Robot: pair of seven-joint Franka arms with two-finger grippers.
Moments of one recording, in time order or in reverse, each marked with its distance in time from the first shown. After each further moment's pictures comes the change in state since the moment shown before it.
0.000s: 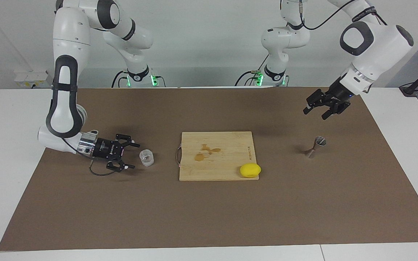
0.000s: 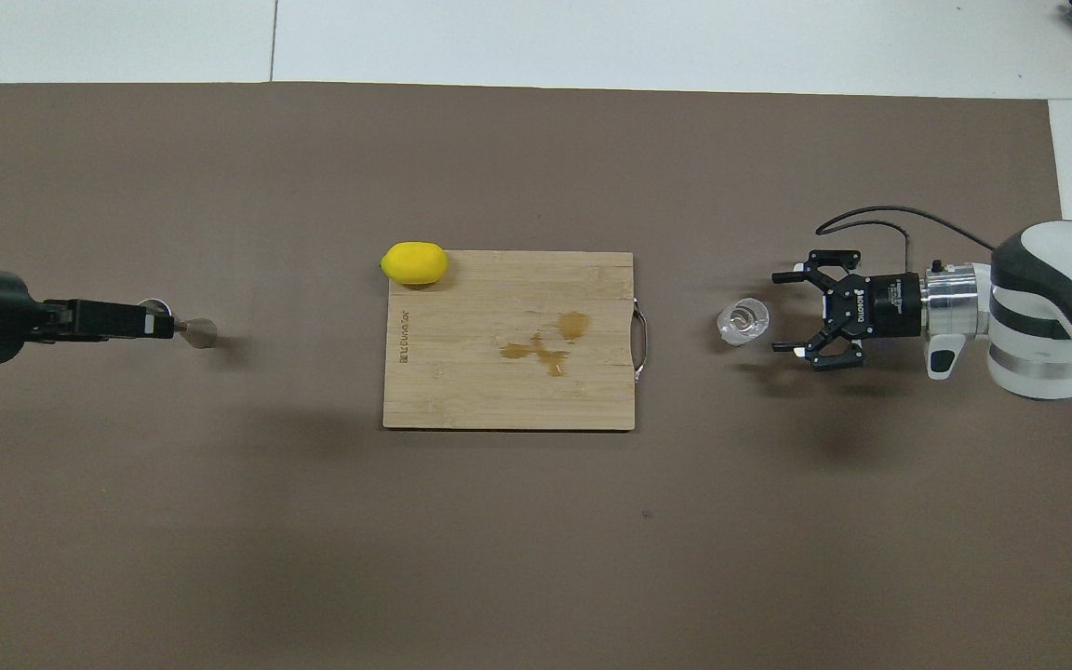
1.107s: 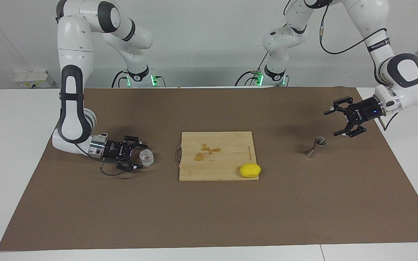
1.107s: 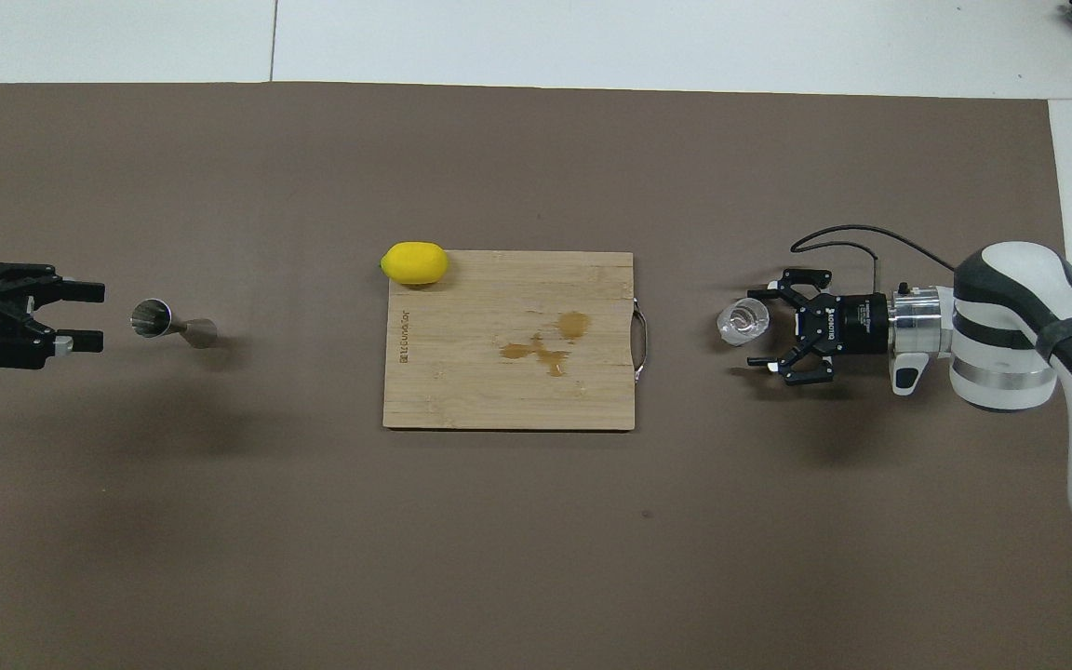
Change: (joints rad) left arm 0.274 0.320 0.001 0.146 -0.421 -0.310 1.040; right arm 0.000 0.047 0.026 -0.041 0.074 0.021 -0.077
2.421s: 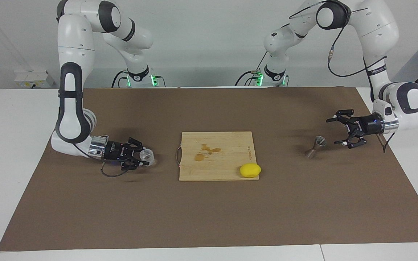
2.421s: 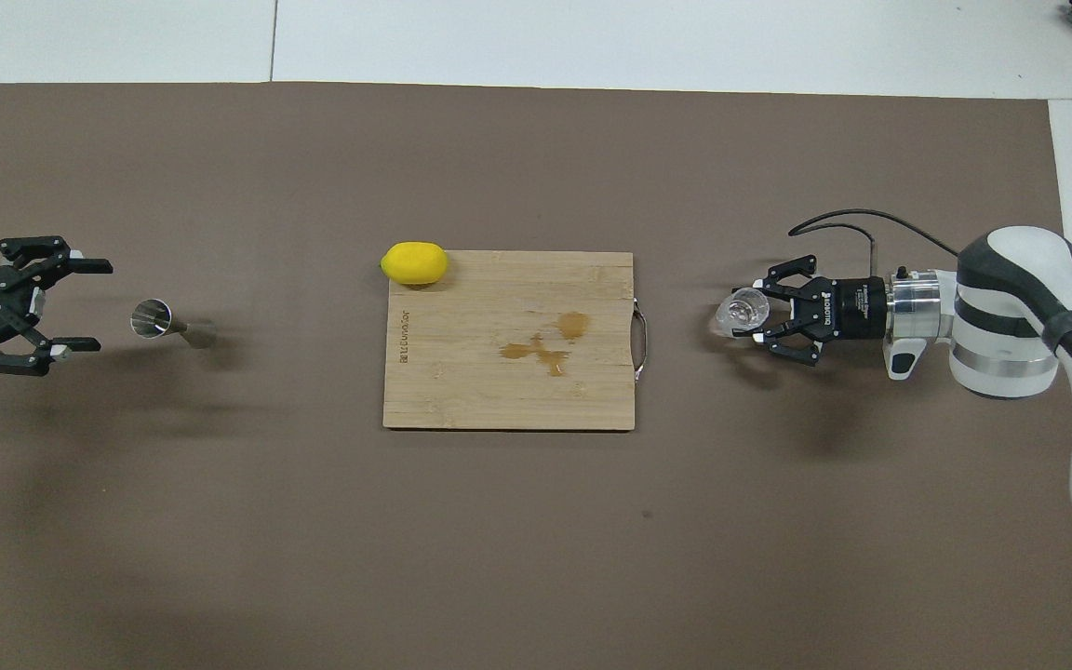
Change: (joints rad) left arm 0.101 0.256 -0.007 0.116 -0.210 -0.226 0.711; right arm 0.005 -0.003 0.018 0.069 0.022 -0.039 -0.054
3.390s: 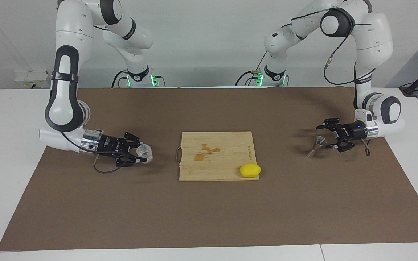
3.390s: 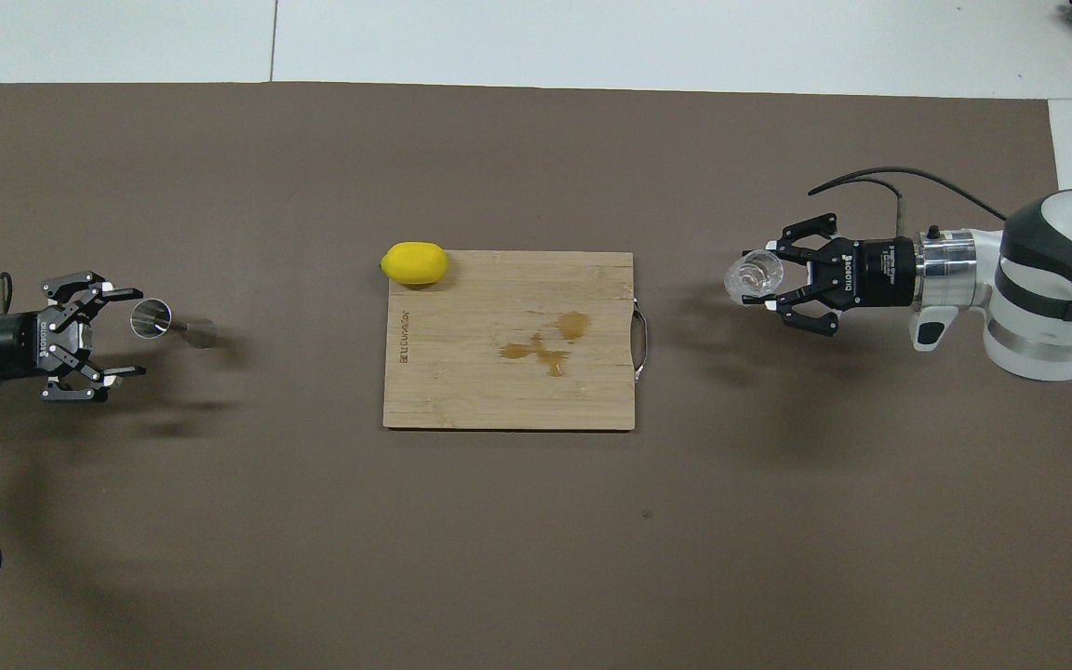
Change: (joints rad) left arm 0.042 0.073 -0.011 -0.132 -0.092 0.032 0.304; right arm 0.016 -0.097 0.006 0.040 -0.002 -0.024 0.155
